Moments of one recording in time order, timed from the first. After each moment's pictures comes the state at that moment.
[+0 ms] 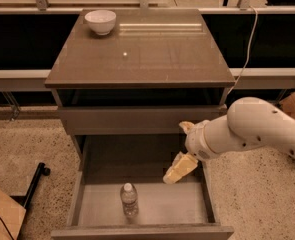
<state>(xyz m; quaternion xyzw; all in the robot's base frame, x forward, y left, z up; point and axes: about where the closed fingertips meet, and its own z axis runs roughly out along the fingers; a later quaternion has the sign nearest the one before) 0.500 -0.091 0.703 -0.55 0.76 0.15 0.30</state>
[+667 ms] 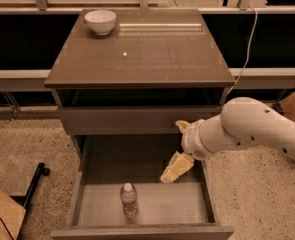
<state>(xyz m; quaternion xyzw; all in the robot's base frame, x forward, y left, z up) 0.505 -0.082 0.698 -0.56 0.76 0.14 0.30</state>
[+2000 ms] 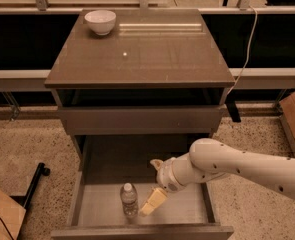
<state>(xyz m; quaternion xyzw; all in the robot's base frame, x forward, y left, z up) 0.463 -0.006 0.555 -0.56 0.74 0.27 0.25</state>
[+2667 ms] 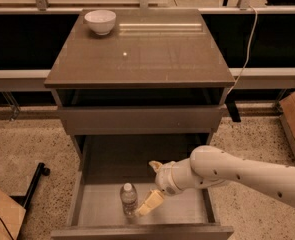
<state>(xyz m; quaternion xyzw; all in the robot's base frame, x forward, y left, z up) 0.467 0.001 0.543 -0.54 0.74 0.28 0.28</state>
